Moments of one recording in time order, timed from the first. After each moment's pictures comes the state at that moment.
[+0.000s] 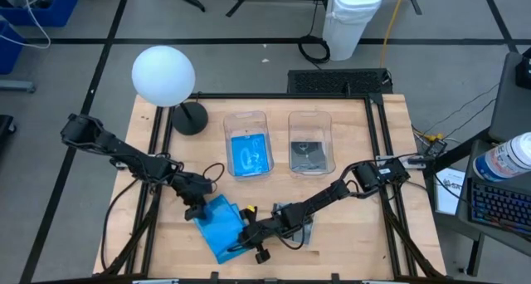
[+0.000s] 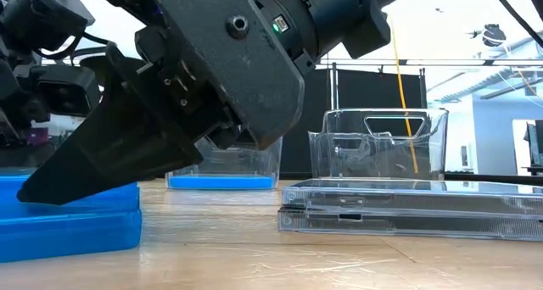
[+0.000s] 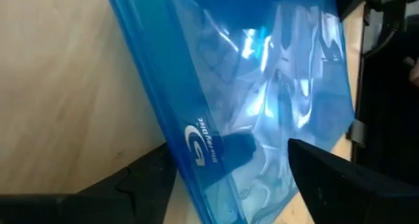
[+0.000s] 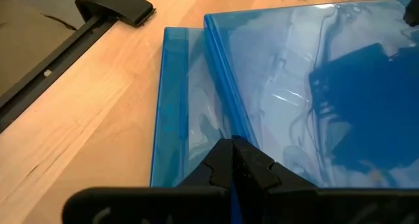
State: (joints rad) left arm -0.34 1.17 0.26 0.04 0.35 -0.80; right arm 0.41 2.36 1.61 0.09 0.05 -0.04
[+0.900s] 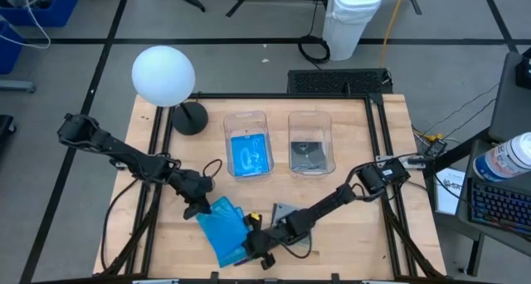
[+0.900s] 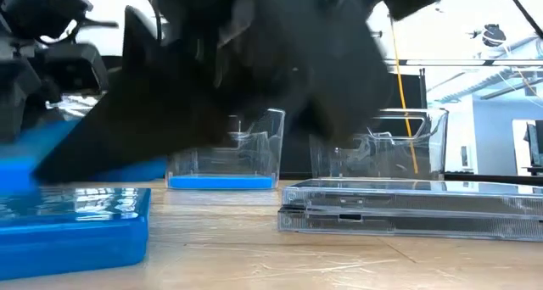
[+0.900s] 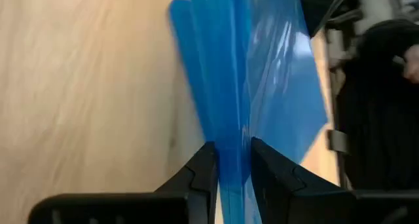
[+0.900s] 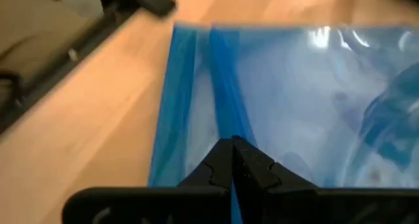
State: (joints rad) left arm -0.34 1.08 0.26 0.08 0.31 -0.68; right arm 0.48 2.31 1.60 0.05 0.20 -0.14
